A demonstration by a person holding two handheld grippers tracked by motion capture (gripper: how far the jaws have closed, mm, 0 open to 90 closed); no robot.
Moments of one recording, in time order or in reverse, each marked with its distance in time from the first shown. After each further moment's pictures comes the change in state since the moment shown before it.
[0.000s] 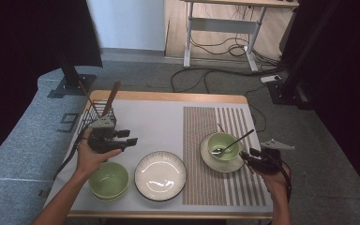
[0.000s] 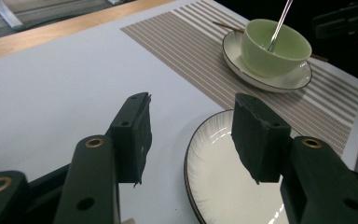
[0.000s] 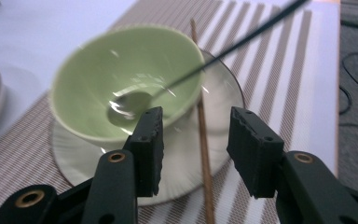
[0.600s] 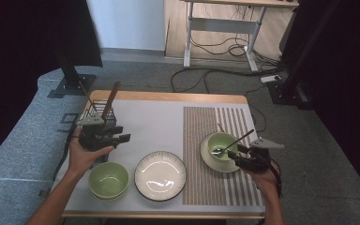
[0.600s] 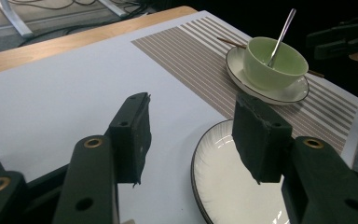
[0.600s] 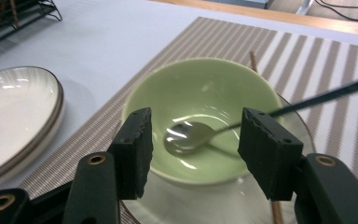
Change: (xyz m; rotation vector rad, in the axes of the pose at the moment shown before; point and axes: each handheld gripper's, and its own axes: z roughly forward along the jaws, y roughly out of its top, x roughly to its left) left arm 0.009 0.001 -0.020 -0.047 0.011 -0.027; right arm 0.032 0.012 0.011 -0.062 0.128 -0.068
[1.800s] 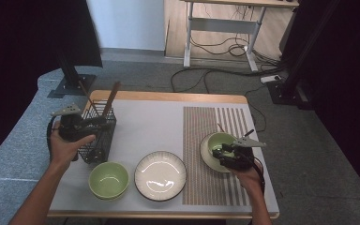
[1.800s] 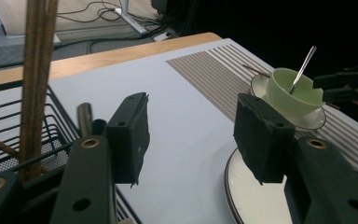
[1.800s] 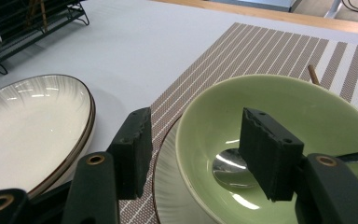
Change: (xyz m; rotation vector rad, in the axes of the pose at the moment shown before) left arm 0.046 0.003 -0.038 -0.084 0.049 -0.089; right arm 0.031 0.006 0.032 -0.012 0.067 -0.019
